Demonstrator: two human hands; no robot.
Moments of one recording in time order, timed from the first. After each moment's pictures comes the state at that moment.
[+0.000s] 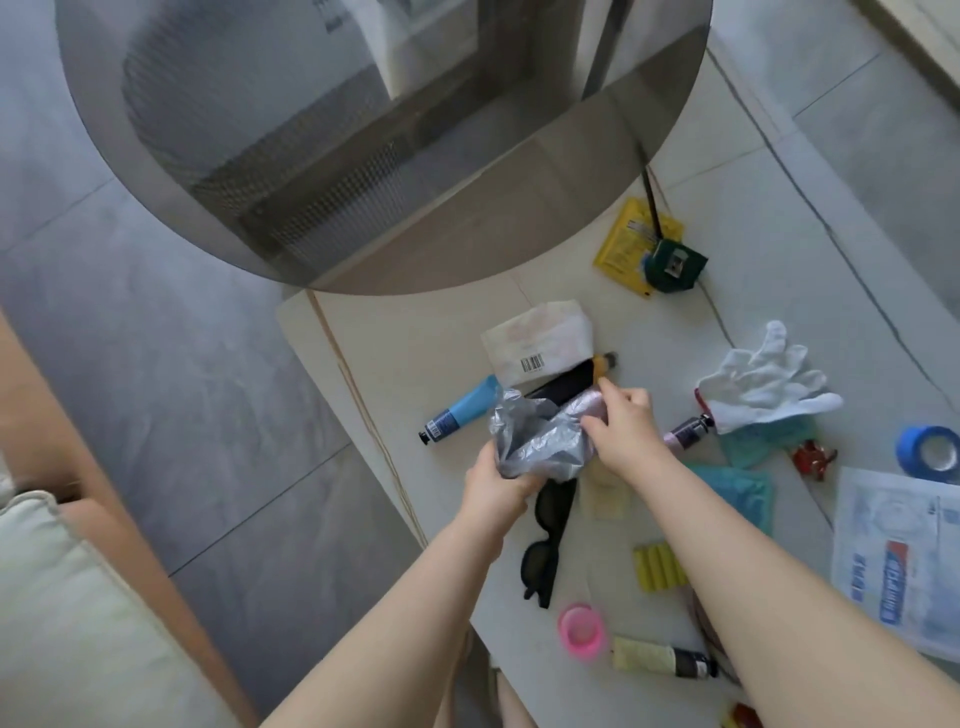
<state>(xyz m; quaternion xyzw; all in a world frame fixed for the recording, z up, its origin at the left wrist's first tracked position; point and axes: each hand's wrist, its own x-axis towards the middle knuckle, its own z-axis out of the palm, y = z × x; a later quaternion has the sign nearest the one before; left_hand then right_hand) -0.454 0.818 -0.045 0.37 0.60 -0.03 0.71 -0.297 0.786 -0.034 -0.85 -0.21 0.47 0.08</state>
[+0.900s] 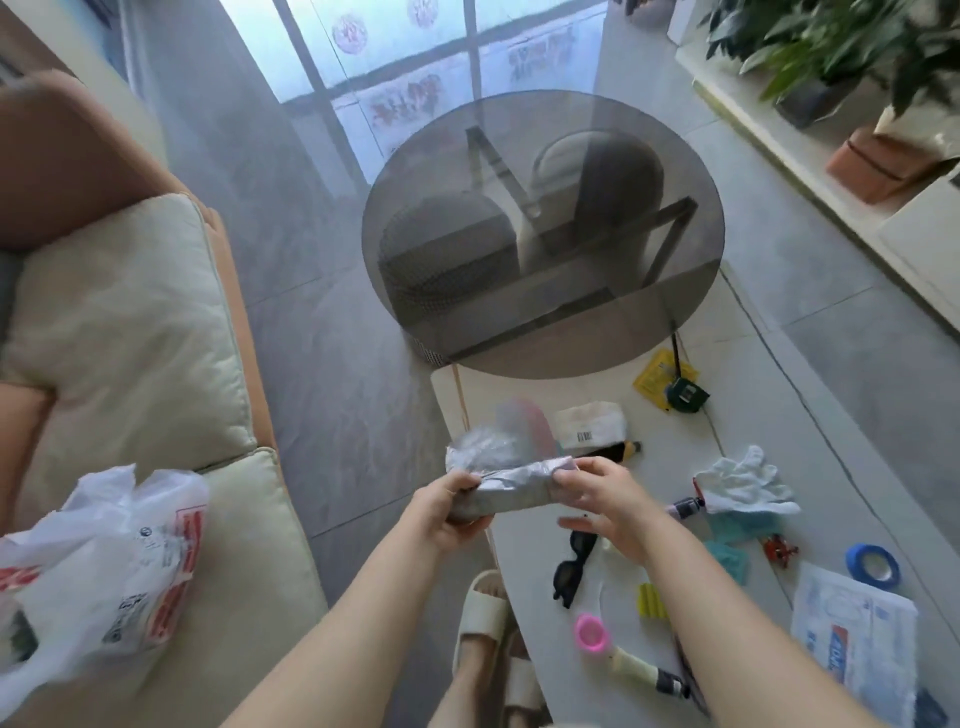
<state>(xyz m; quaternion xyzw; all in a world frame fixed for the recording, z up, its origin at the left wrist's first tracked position) -0.568 0.848 0.170 0.07 0.67 0.15 0.72 -0.383 0.777 0.180 -0.67 -0.08 0.66 0.34</state>
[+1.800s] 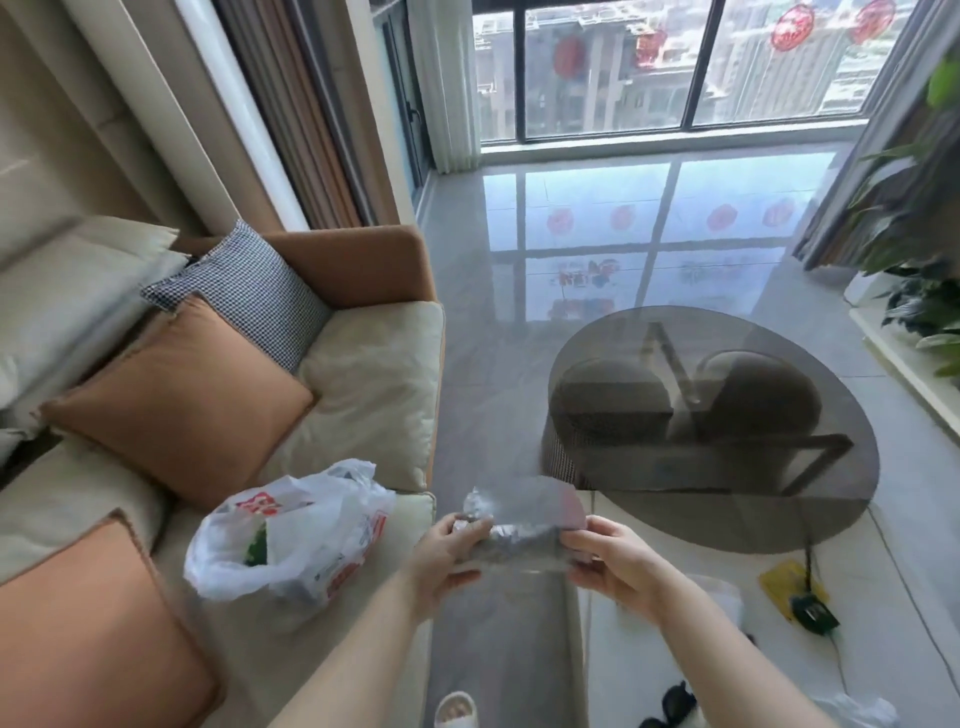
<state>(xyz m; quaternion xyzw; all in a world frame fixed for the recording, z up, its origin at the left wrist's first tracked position) -0.754 0.793 0.353 0.25 0.60 0.33 0.68 -0.533 0.808 0.352 -0.53 -0.27 0.75 0.27</state>
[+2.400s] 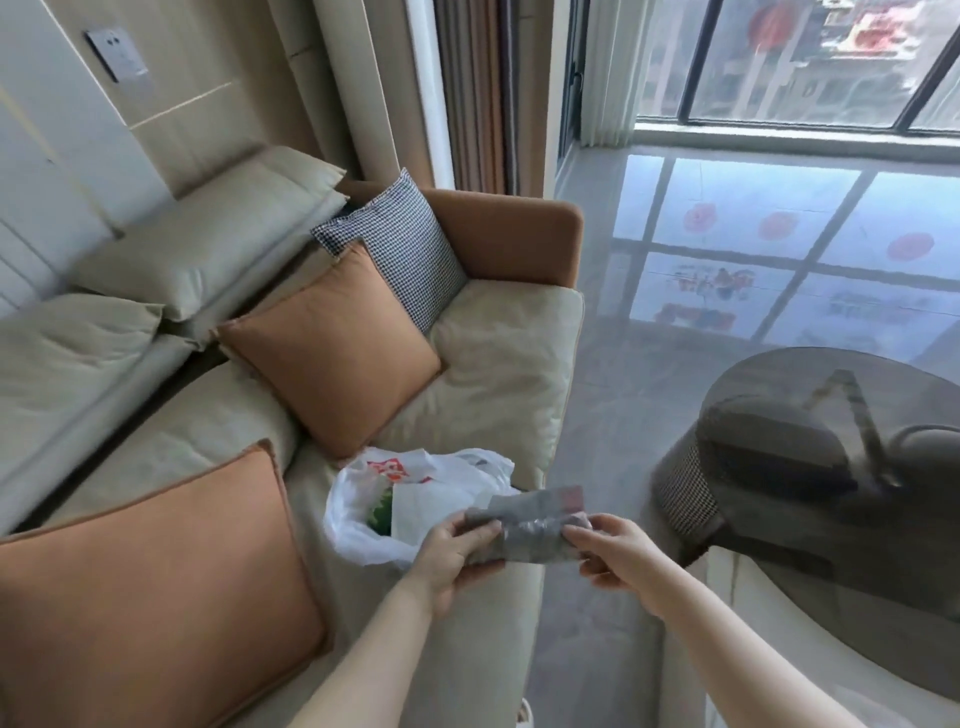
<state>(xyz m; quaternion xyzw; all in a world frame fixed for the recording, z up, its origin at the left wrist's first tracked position) -0.957 0.803 0.329 0.13 0.59 0.48 0.63 -0.760 0.881 0.343 -0.58 -0.46 0.66 0.09</state>
